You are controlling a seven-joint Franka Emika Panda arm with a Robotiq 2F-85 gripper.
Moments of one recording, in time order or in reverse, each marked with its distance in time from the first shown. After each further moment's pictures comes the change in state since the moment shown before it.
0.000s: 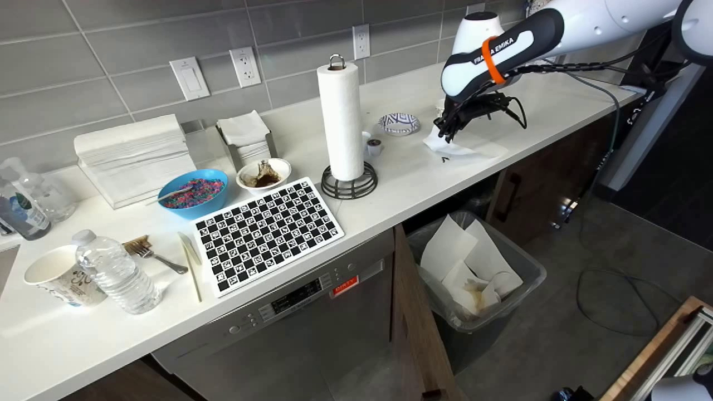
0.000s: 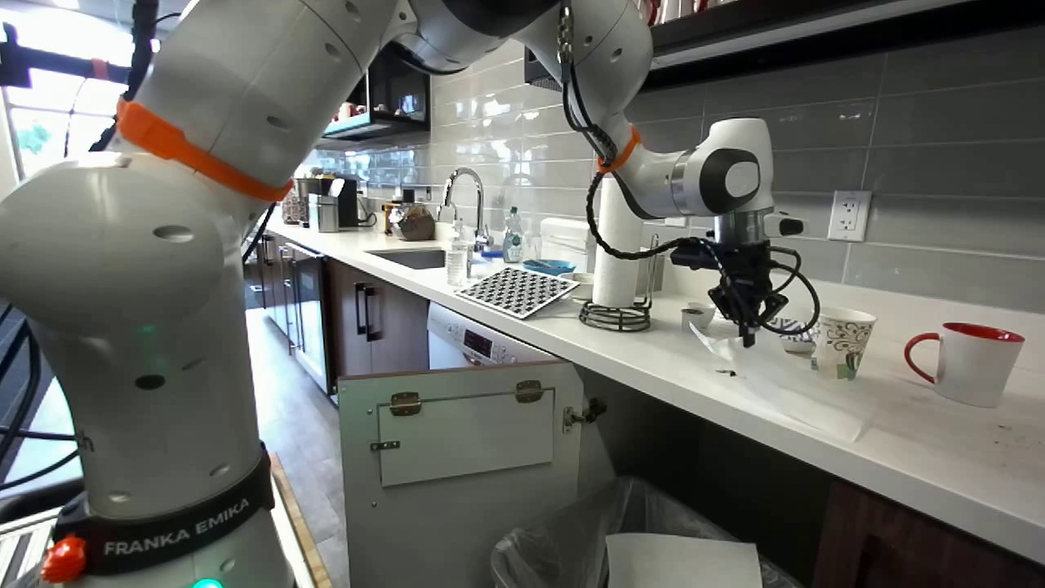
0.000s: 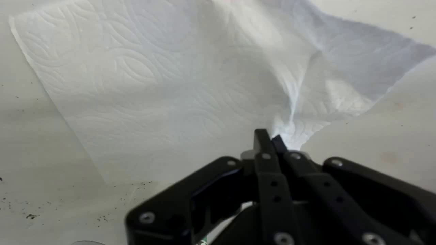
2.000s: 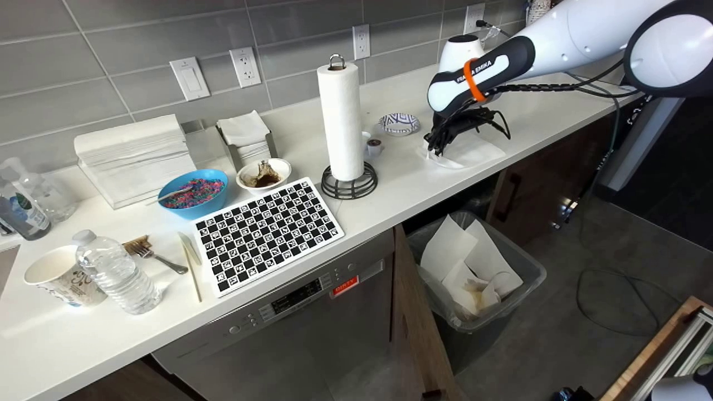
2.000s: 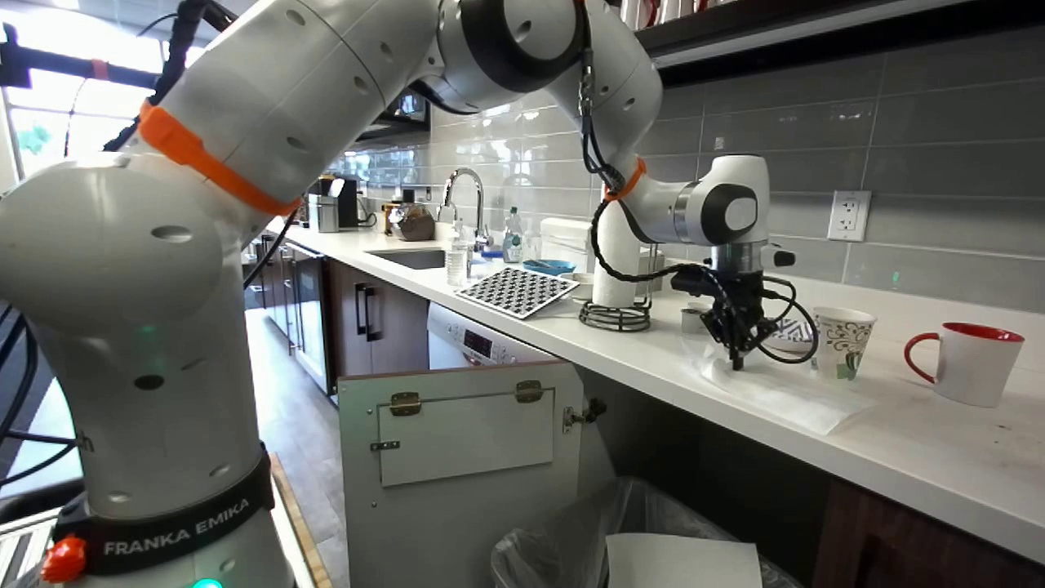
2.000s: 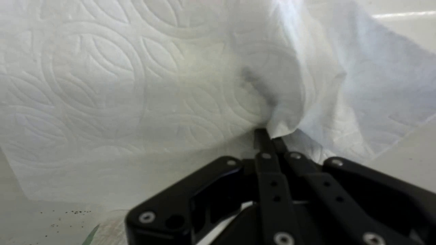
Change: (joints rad) arm -0.006 0.146 0.032 0.131 0.018 -0.038 -0.089
